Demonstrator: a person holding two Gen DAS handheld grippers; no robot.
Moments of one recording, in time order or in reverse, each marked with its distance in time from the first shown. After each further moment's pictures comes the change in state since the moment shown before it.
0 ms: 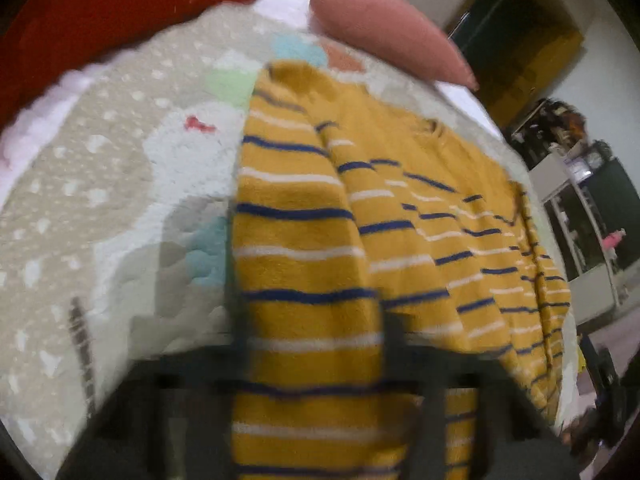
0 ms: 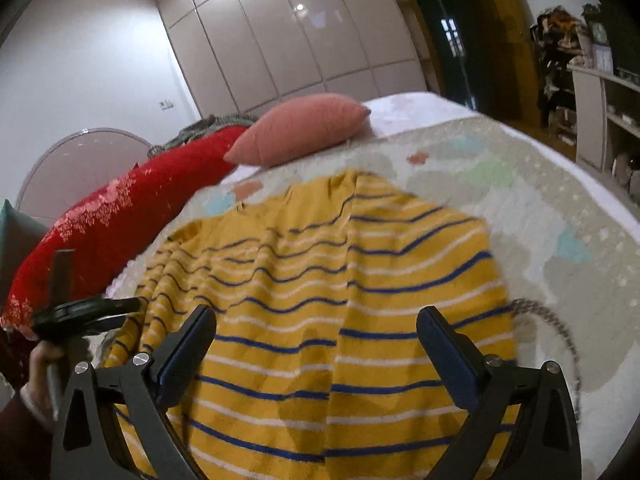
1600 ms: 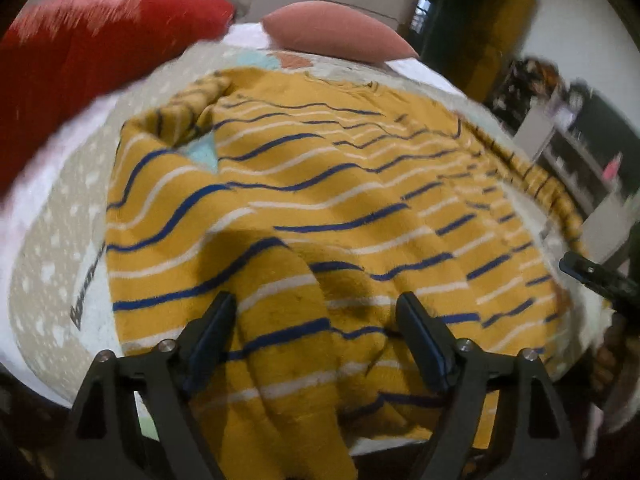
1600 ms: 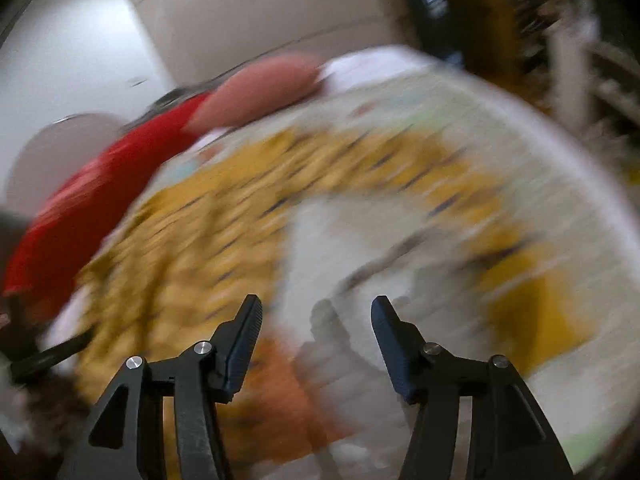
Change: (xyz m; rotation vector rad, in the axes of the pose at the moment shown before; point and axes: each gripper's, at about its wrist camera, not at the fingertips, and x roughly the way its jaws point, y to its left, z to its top) left arm -0.066 -0.061 -0.136 0.234 -0.111 0.097; right arm -0.033 -0.034 -0.041 0.069 0.254 0.064
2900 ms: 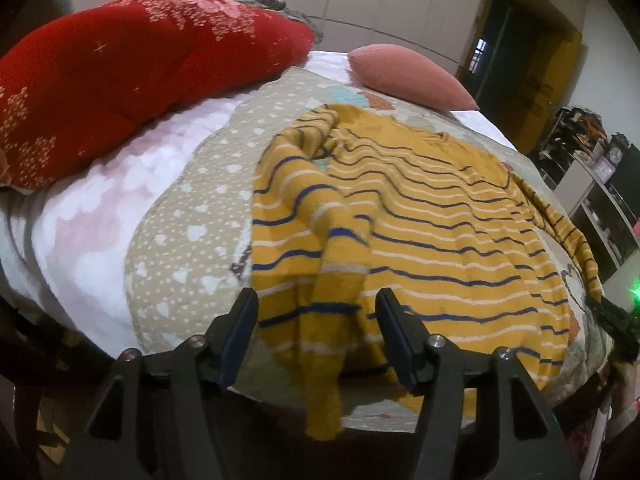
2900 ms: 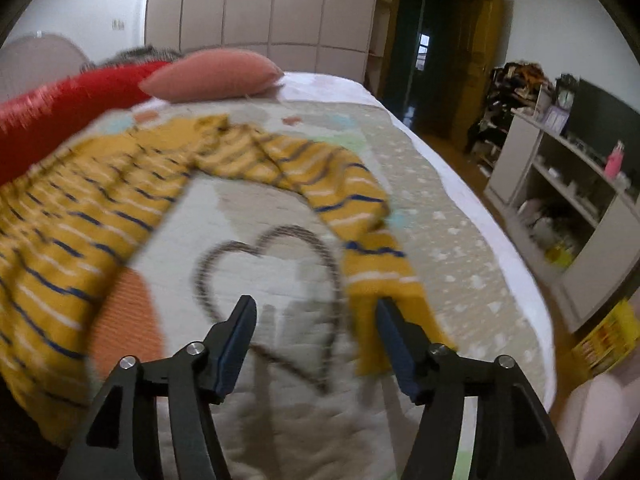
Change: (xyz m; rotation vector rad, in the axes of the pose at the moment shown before) left arm -0.083 0.065 -0.029 -0.189 -0.101 0.124; right arm -0.022 -0.062 0.007 -0.269 -0.057 -0.536
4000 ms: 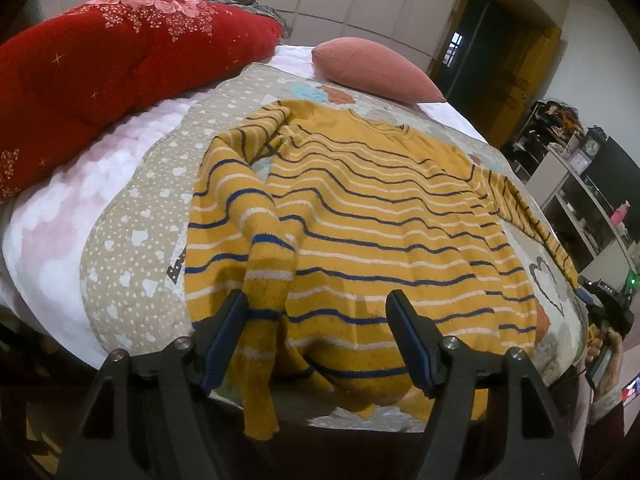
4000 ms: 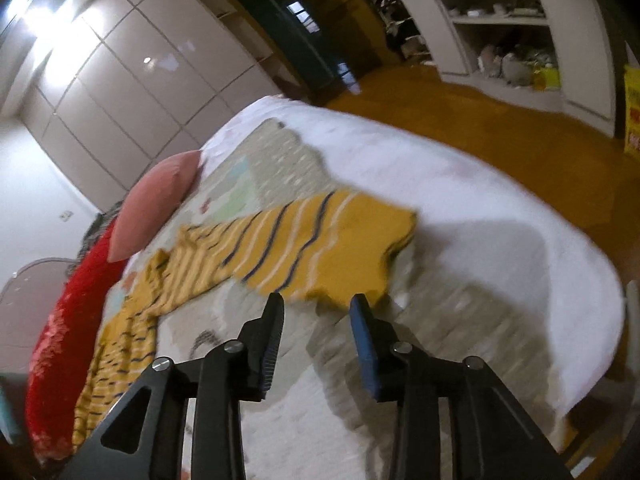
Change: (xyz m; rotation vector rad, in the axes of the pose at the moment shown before) left arm 0.000 -0.032 0.004 0.019 0.024 -0.096; right arm 0.013 -0.133 -0.025 0.743 -0.054 0.277
